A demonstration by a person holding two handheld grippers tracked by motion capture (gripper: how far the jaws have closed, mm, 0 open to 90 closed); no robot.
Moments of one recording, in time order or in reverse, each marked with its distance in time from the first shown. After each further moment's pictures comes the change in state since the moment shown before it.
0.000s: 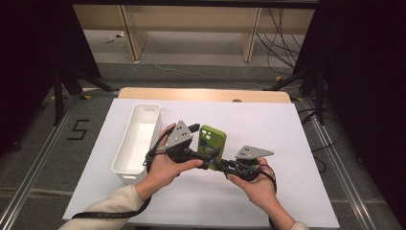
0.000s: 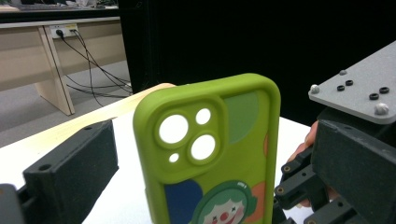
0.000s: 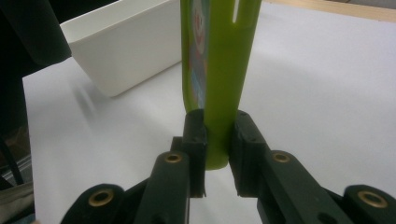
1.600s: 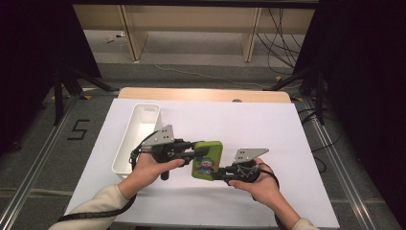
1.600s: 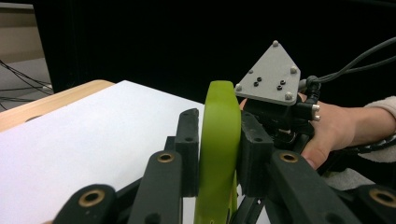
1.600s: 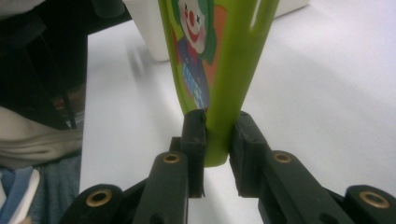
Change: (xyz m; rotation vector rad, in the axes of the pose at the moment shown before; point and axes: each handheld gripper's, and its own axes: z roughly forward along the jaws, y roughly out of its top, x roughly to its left) left arm 0.032 -0.019 -0.028 -0.021 -0.329 -0.064; right arm -0.013 -0.009 0.008 0.086 0.250 -0.098
